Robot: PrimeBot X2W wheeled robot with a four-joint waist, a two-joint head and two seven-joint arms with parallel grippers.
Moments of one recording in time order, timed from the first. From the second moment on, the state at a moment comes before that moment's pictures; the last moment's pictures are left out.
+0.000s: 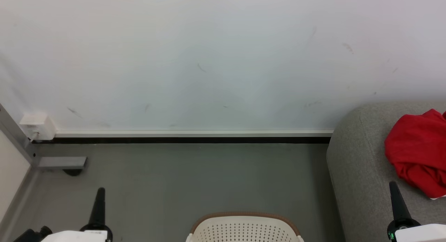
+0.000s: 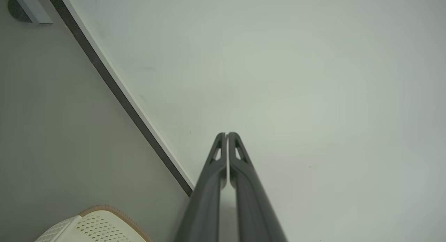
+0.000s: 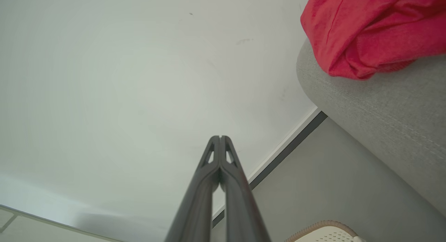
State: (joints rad) left arm -0.04 0.04 0.12 0.17 -1.16 -0.04 -0.01; right arm -0.08 -0.11 0.01 0.26 1.24 0.13 -0.03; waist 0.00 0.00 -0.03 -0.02
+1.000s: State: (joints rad) left arm -0.07 0.04 0.12 0.14 -1.42 -0.02 0.06; right arm -0.10 -0.13 0.01 0.26 1.52 0.13 0.00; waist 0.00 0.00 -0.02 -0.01
